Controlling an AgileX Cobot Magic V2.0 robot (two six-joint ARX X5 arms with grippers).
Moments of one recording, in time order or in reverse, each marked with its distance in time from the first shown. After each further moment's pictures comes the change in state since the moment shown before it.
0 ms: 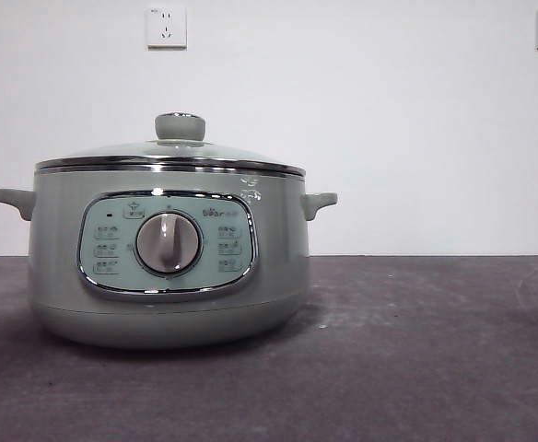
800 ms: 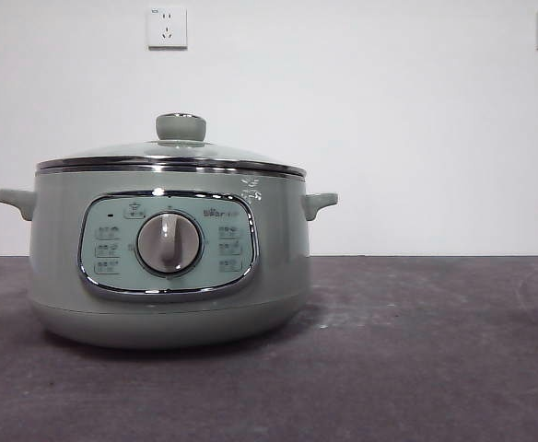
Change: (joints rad) left arm 0.555 -0.309 -0.525 0.504 0.229 0.128; right arm 0.000 0.000 0.000 0.000 0.000 0.000
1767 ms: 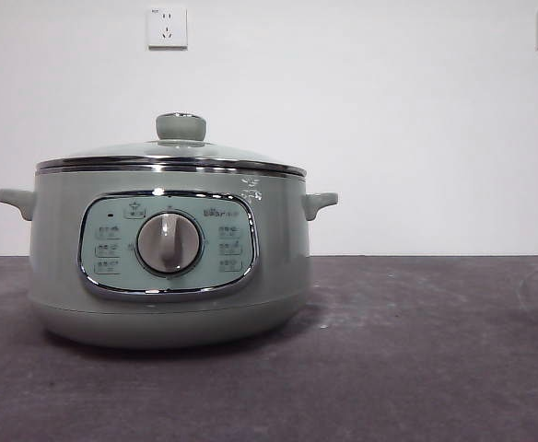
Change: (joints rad) left arm 0.116 -0.137 -0.204 0.015 0.004 -0.004; right arm 0.000 0.000 0.000 0.000 0.000 0.000
